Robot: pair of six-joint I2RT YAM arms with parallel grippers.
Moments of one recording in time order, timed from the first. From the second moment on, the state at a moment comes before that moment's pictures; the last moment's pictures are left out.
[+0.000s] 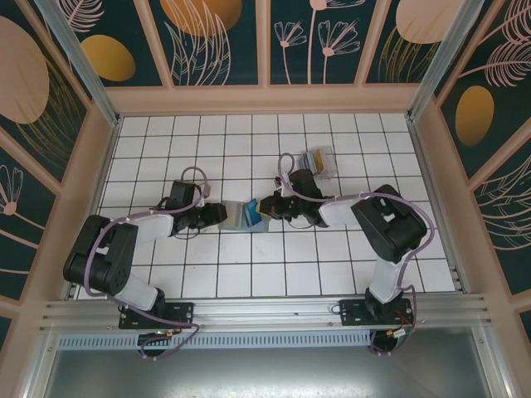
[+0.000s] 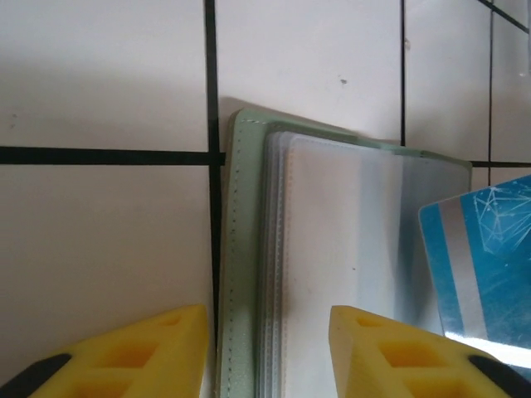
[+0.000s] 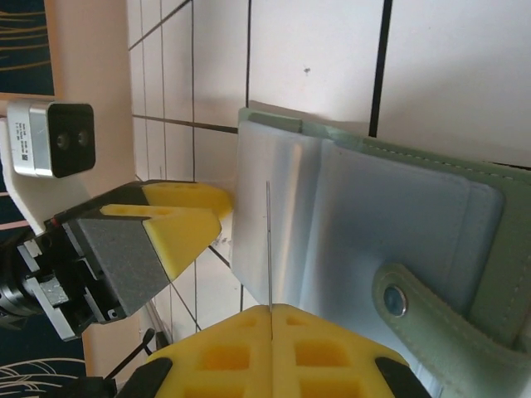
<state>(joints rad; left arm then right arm) -0.29 1.55 0.58 0.03 0.44 -0.56 0.63 1.84 0.82 0.38 -0.65 0.95</state>
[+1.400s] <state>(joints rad) -0.29 1.59 0.59 0.04 0.44 -0.57 0.72 1.94 0.69 0.76 -0.43 1.22</state>
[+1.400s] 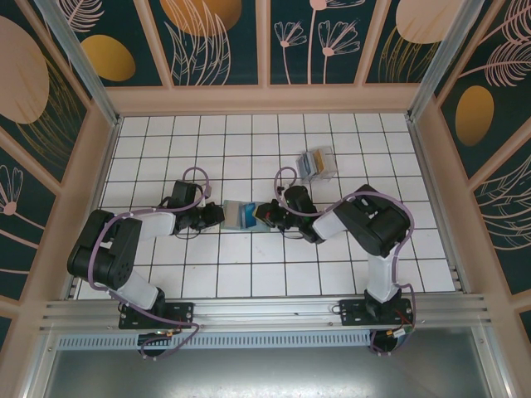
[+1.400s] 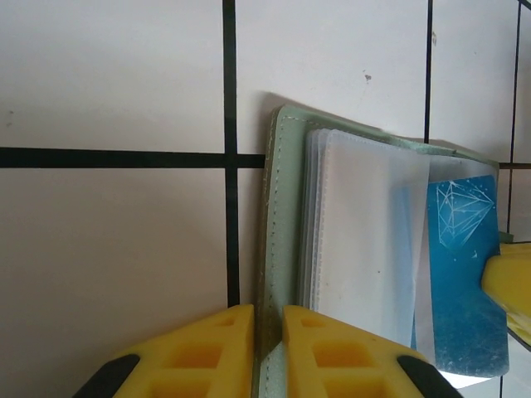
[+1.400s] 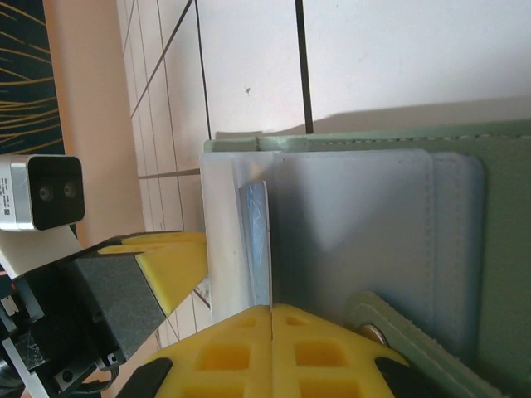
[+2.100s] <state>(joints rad) -0.29 1.59 0.59 0.05 0.44 -0.57 0.81 1.95 0.69 0.82 -0.26 1.26</state>
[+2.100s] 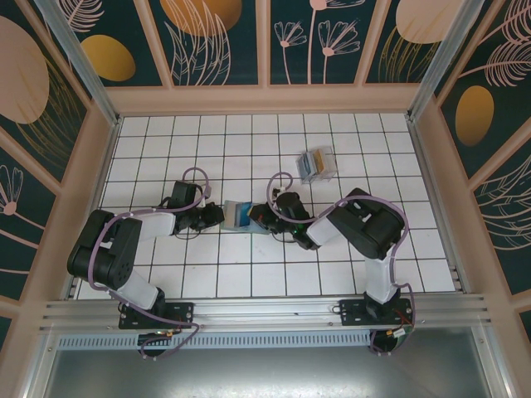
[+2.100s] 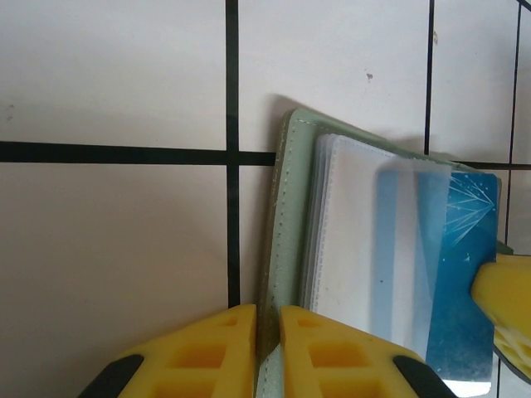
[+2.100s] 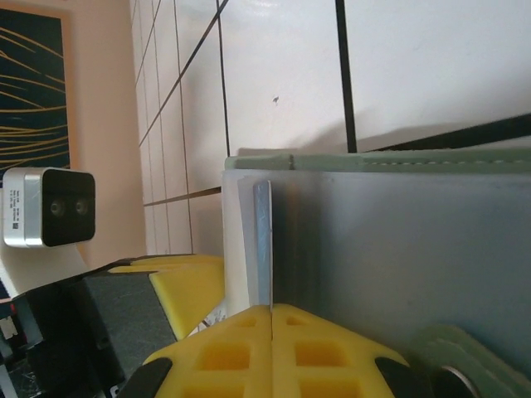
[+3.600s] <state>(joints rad) -0.30 1.57 0.55 0.09 0.46 -0.63 0.88 1.88 0.82 0.43 -0.09 1.06</state>
